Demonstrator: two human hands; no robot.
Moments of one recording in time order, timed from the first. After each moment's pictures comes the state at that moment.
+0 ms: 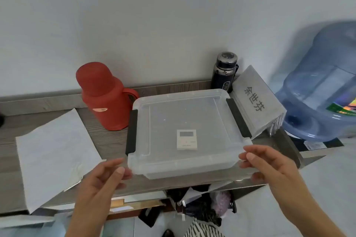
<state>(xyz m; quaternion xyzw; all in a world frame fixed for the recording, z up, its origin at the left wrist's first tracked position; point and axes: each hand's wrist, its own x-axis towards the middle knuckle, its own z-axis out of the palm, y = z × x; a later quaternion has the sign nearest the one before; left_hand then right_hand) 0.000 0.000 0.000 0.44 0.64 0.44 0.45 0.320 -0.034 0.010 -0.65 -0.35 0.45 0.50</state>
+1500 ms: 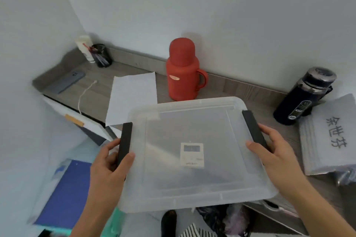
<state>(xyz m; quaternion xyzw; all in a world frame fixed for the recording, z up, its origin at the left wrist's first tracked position) -0.007 -0.109 -0.003 0.26 0.74 0.55 0.28 0.278 0.029 0.004 -0.54 -0.55 0.52 0.37</state>
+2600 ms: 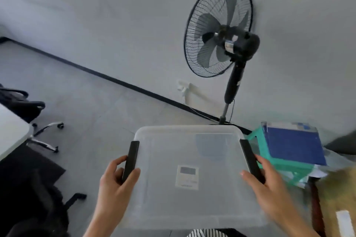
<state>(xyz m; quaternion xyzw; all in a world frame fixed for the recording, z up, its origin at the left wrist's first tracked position) 0.168 -0.808 -0.042 -0.36 0.74 0.55 -0.10 0.045 -0.517 -0.058 -0.03 -0.85 0.50 -0.18</state>
